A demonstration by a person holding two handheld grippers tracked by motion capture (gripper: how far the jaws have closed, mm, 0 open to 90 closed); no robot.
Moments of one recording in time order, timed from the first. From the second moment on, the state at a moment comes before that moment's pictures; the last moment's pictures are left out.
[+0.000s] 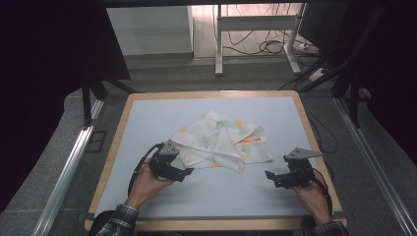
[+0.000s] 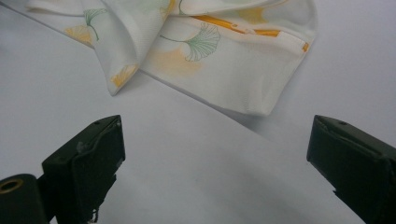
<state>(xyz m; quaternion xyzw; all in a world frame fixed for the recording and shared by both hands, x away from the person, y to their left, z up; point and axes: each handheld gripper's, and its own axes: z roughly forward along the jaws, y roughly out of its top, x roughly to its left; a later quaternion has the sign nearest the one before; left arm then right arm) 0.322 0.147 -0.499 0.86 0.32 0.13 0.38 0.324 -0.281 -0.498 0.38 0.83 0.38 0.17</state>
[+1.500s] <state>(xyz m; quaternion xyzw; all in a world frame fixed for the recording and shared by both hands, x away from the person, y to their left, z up) 0.393 0.011 -0.515 0.90 0.23 0.16 0.33 0.325 -0.279 -0.501 0.38 0.84 0.36 0.17</state>
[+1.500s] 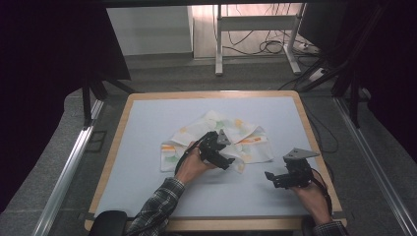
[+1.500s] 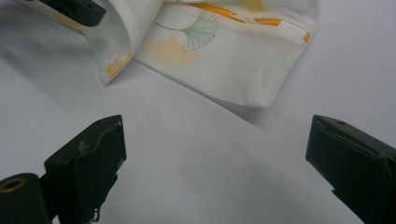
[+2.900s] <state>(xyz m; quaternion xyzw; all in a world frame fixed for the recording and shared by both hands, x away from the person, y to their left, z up) 0.401 0.160 -0.466 0.83 0.35 0.18 0.39 0.367 -0.261 -0.507 0.43 0.83 0.28 0.19</state>
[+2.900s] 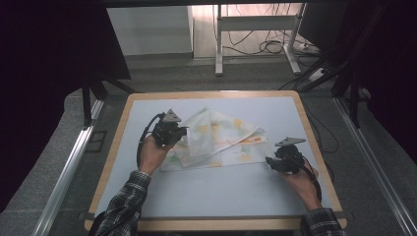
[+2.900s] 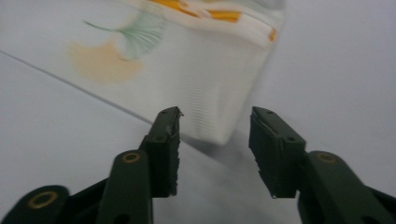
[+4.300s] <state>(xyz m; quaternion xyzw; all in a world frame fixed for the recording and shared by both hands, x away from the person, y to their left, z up) 0.390 0.262 -0.498 0.78 0.44 0.16 0.41 0.352 -0.162 -0.493 0.26 0.89 0.37 0.08</state>
